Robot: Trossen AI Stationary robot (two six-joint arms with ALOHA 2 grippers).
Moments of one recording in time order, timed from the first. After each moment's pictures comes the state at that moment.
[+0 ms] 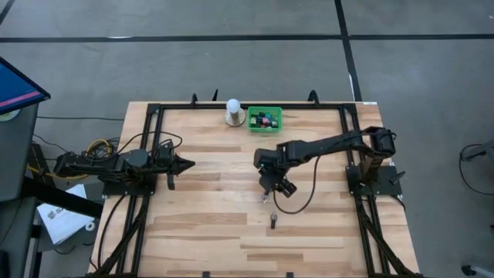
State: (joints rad) left arm -0.07 0.09 0.07 -0.13 -0.26 -0.26; right arm 0.00 1.82 1.23 -0.65 -0.27 -0.76
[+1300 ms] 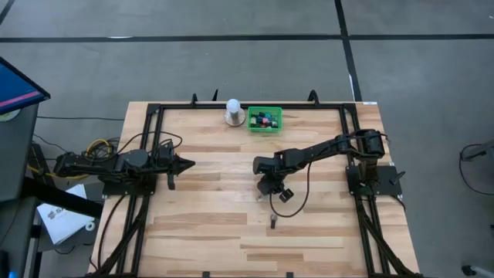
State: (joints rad) left arm -0.07 0.09 0.07 -0.13 -0.26 -0.27; right arm 0.01 1.95 1.12 -0.47 -0.23 -0.68
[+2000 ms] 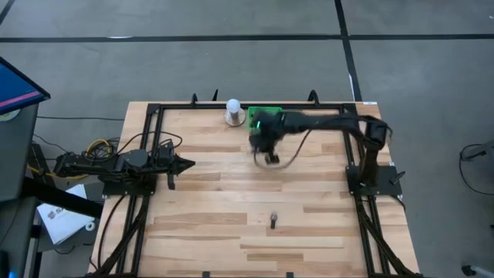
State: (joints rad) left arm -0.07 0.09 0.07 -0.13 -0.26 -0.27; right arm -0.29 1.88 1.38 -0.62 -0.26 -0.55
